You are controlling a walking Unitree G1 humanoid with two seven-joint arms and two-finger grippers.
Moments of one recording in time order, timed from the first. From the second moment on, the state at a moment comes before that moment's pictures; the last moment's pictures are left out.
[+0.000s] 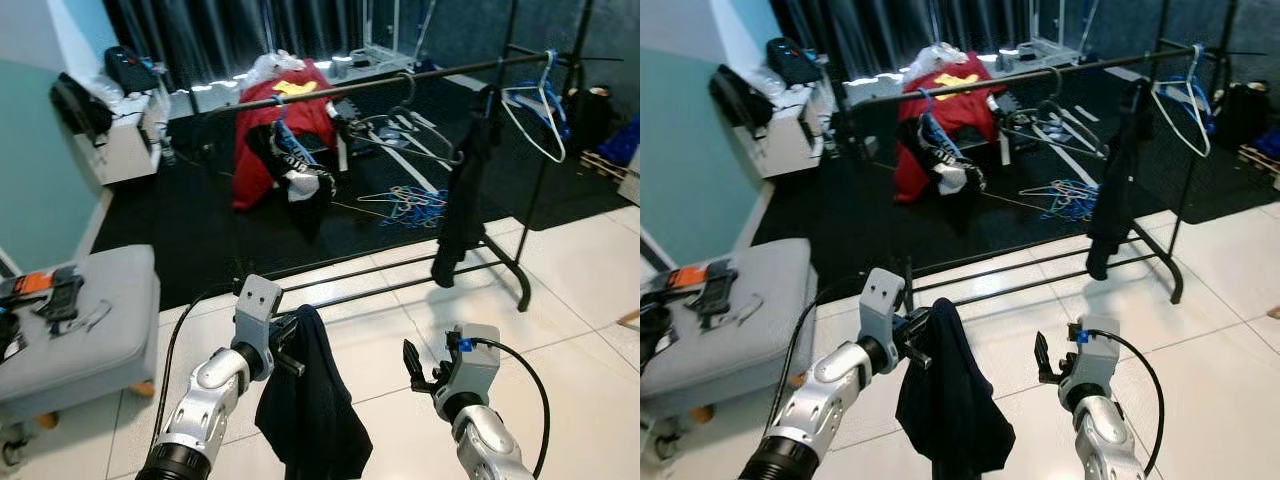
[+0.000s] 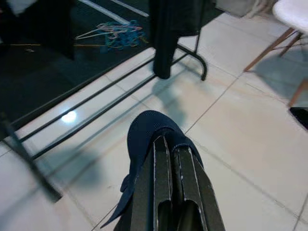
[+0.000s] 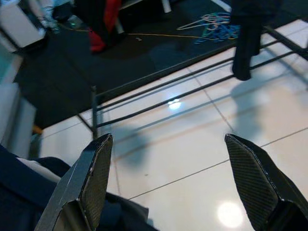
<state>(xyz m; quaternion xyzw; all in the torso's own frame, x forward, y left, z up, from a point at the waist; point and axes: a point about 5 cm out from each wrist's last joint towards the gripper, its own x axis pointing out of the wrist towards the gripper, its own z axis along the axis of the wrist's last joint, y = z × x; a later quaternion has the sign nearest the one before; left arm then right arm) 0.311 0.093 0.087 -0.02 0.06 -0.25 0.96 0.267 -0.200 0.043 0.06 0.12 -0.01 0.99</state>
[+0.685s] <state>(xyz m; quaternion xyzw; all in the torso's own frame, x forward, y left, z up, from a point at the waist) 0.316 0.113 0.091 -0.02 0.06 -0.21 0.98 0.287 -0.176 0.054 0.06 0.09 0.07 0.99</state>
